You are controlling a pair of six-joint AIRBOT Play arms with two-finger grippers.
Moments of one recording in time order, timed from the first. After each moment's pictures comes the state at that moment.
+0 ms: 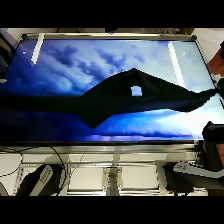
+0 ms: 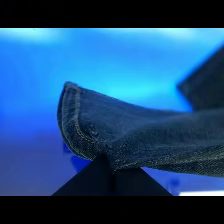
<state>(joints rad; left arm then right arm) 0.51 -0.87 0.97 1.23 -1.21 -0.99 -0.77 -1.36 1.40 -1.12 1.35 1.35</state>
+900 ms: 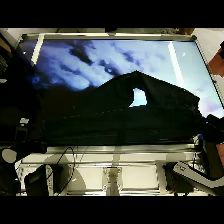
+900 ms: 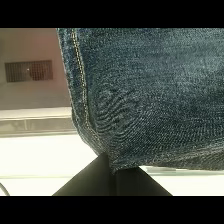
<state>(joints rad) 0.51 -0.18 0.32 1.46 -1.25 -0.91 -0.77 -1.20 0.94 -1.73 1.27 1.50</state>
